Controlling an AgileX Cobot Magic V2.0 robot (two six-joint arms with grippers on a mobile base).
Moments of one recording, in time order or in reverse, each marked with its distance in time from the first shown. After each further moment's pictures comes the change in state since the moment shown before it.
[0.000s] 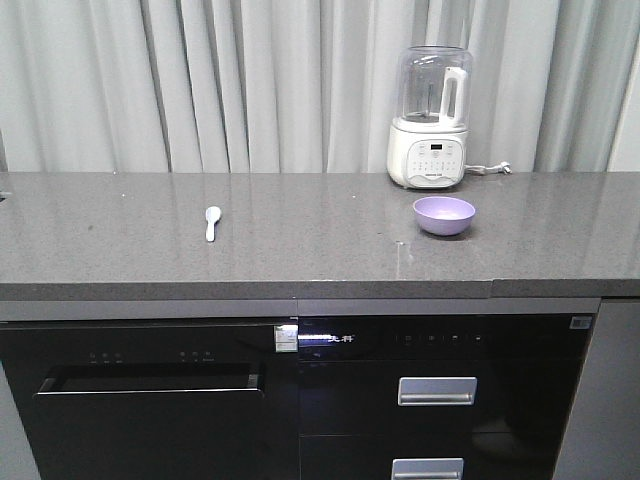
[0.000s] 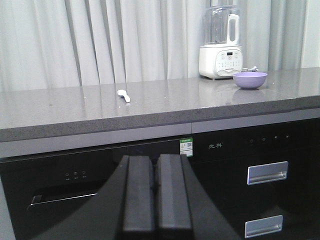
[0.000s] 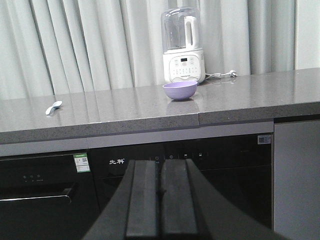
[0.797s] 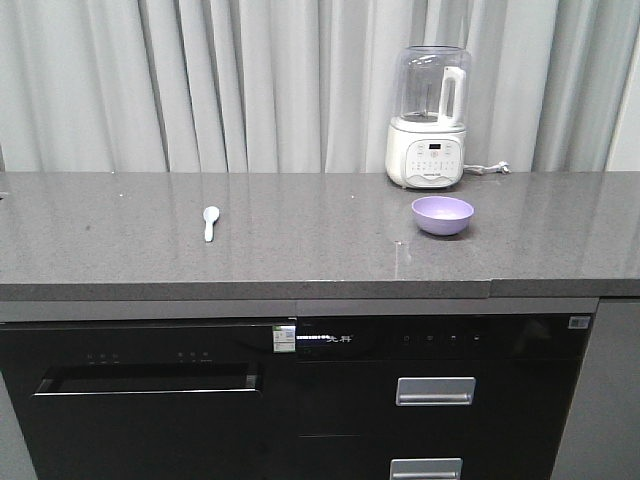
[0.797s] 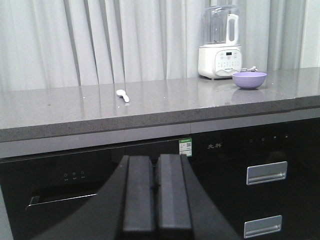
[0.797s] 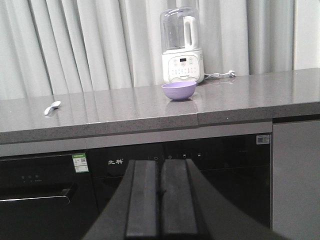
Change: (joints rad) left arm 0.000 0.000 0.000 0.000 0.000 0.000; right arm 0.000 0.000 0.000 0.000 0.000 0.000
